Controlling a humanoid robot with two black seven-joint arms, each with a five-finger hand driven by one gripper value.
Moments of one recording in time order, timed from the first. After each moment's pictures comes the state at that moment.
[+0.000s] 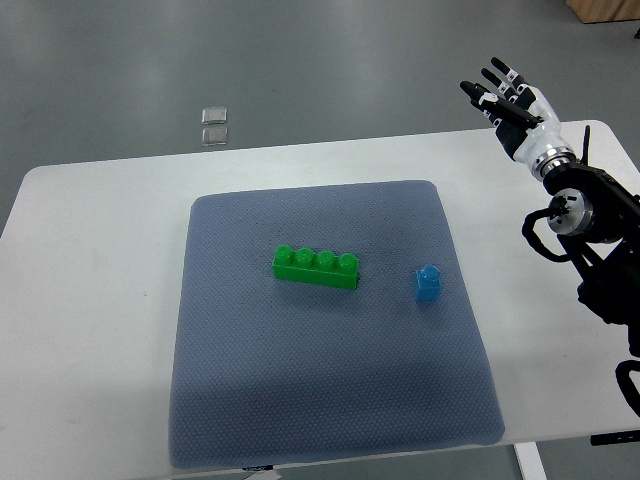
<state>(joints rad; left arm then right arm) 0.01 0.00 -0.09 -0.15 0.07 0.00 0.02 0.71 -0.19 1.14 0.72 -0.50 0.05 0.18</state>
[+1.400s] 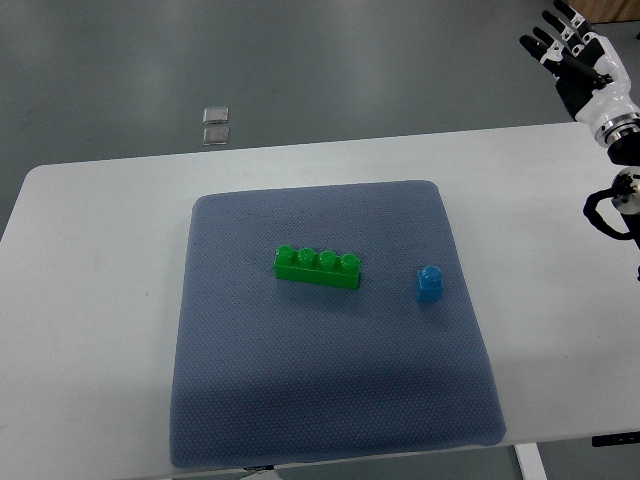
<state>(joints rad) 0.01 0.00 -0.09 -0.14 0.07 0.00 0.02 0.74 -0.35 1.14 0.71 -0.52 0.19 0.31</state>
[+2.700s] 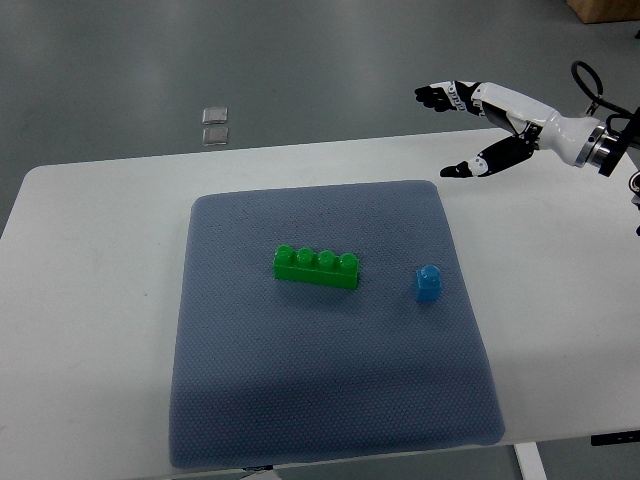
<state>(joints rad) 0.01 0.00 -0.10 -0.14 0.07 0.00 0.02 0.81 -0.60 0.71 0.98 -1.32 0.36 0.61</state>
